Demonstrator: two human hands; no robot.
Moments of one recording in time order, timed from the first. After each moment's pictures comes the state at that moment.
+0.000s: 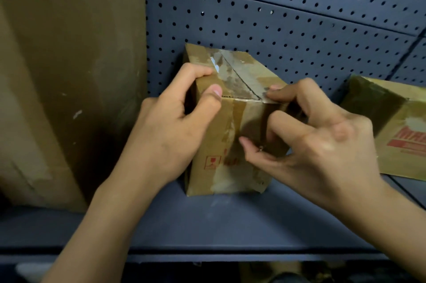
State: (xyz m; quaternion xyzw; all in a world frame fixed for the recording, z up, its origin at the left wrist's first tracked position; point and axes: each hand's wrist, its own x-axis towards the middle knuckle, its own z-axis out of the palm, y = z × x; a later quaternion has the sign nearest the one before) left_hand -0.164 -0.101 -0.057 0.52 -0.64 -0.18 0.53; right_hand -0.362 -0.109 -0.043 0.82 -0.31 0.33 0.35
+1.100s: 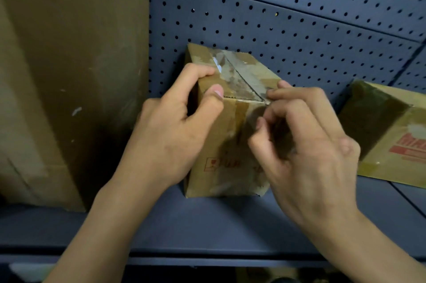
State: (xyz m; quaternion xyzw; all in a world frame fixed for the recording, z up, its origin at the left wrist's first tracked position) left_hand -0.164 -0.104 -0.062 0.52 -0.65 -0.15 0.53; right_hand -0.336 -0.104 -0.066 0.76 -0.36 0.50 0.20
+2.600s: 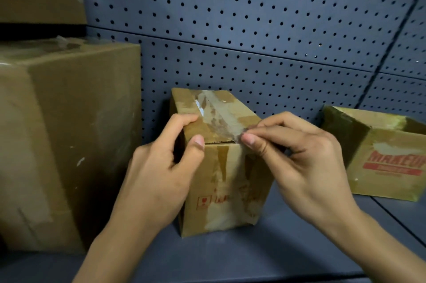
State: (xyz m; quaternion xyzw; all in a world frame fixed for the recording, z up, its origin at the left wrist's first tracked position) left_hand -0.165 -0.091 -0.056 0.55 -0.65 -0.15 0.51; right_hand -0.364 -0.110 -0.025 0.79 -0.36 0.49 0.02
